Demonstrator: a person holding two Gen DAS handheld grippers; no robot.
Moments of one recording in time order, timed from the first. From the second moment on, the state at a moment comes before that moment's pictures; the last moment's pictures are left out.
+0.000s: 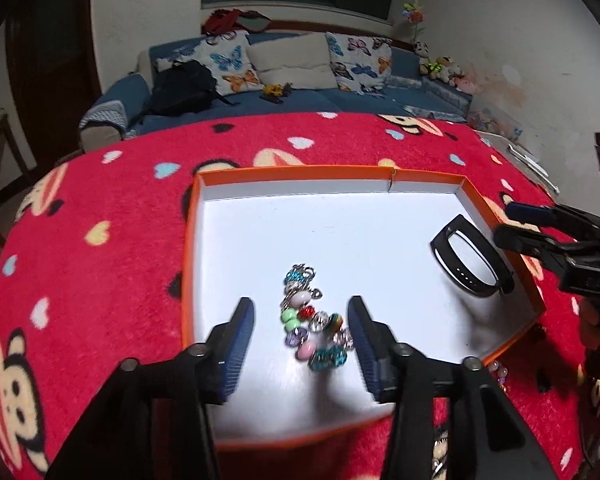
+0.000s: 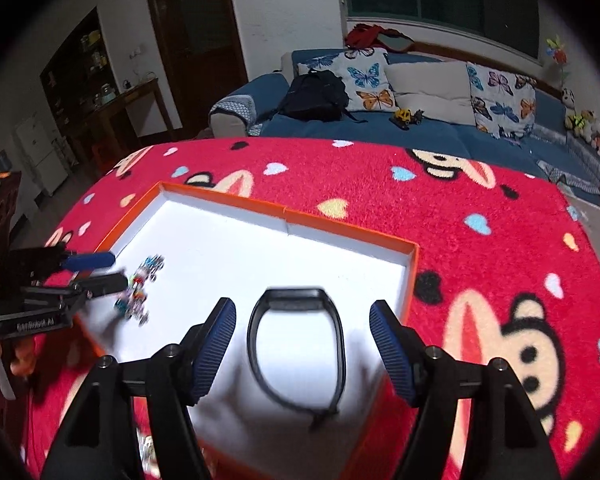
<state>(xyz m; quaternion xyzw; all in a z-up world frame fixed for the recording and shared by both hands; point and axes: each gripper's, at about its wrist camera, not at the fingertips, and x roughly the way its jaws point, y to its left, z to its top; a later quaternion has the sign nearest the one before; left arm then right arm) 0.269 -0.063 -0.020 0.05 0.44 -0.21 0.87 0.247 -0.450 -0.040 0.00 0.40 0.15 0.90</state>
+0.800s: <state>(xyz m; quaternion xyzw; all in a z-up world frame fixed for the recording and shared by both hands) 0.122 -0.057 -0.002 0.03 0.43 -0.25 0.87 0.142 -0.489 -0.073 -0.02 0.45 0.15 0.88</state>
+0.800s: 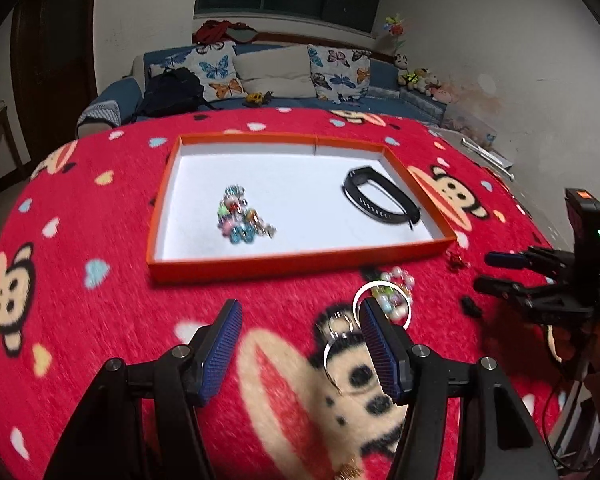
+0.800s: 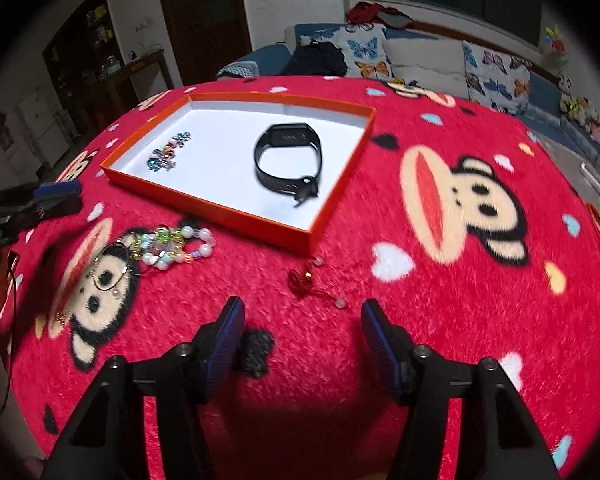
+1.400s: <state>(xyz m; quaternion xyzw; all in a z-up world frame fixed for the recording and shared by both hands) 0.101 -0.089 -0.031 0.09 0.44 -0.30 0.84 0.158 -0.466 -0.088 -0.07 0.44 0.14 0.88</state>
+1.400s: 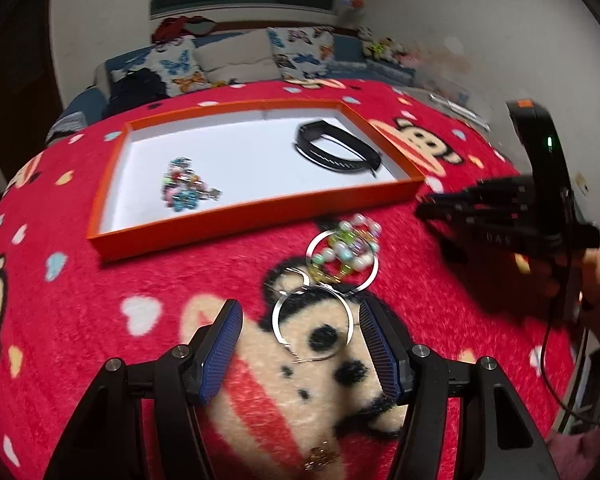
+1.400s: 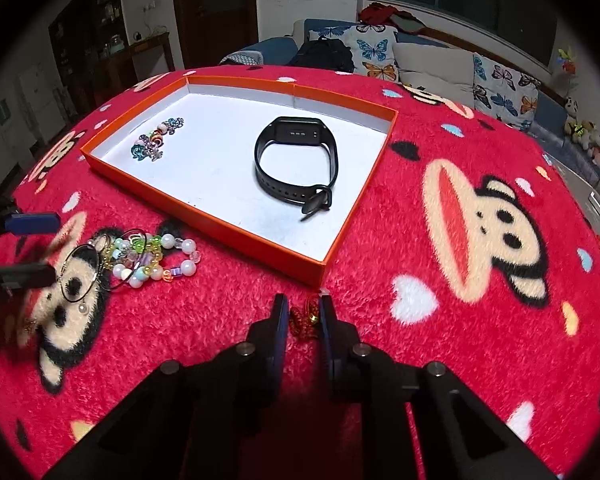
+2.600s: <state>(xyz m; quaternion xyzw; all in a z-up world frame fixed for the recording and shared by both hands) 0.106 -0.098 -0.010 0.10 0.39 -0.29 0.87 0.135 -0.455 -0.050 0.00 0.41 0.21 0.89</state>
